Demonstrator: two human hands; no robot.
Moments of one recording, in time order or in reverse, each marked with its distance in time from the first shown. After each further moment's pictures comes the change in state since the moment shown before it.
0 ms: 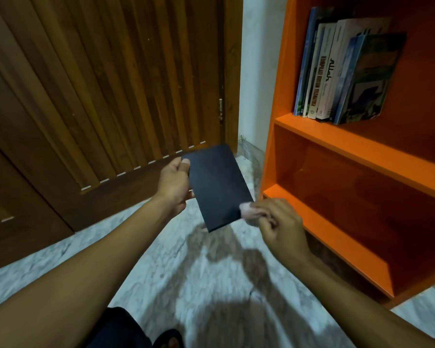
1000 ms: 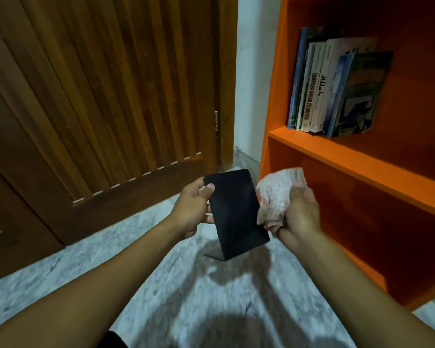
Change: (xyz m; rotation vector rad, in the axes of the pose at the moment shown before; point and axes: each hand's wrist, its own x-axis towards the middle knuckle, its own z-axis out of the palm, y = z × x) left_hand -0.021 -0.004 0.026 0.088 -0.278 0.007; right_hand 0.070 -0.003 -0.012 1.003 0.484 1.113
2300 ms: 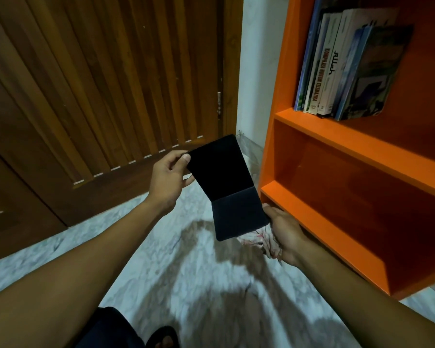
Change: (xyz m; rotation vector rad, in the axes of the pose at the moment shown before) left_hand 0.025 -0.022 -0.048 -0.063 0.225 0.250; right_hand -0.004 0.048 -0.047 -0.527 -0.339 0.323
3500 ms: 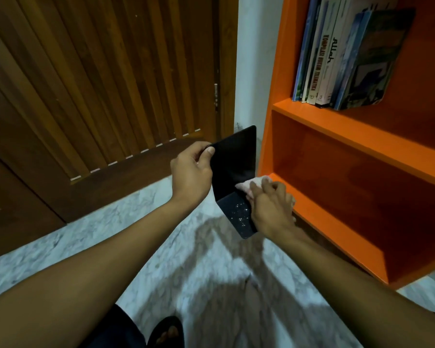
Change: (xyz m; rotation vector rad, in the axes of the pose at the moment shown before) left_hand -0.013 -0.002 0.045 0.341 0.085 0.265; right_hand 0.030 -0.002 0.016 -1.494 0.338 -0.476
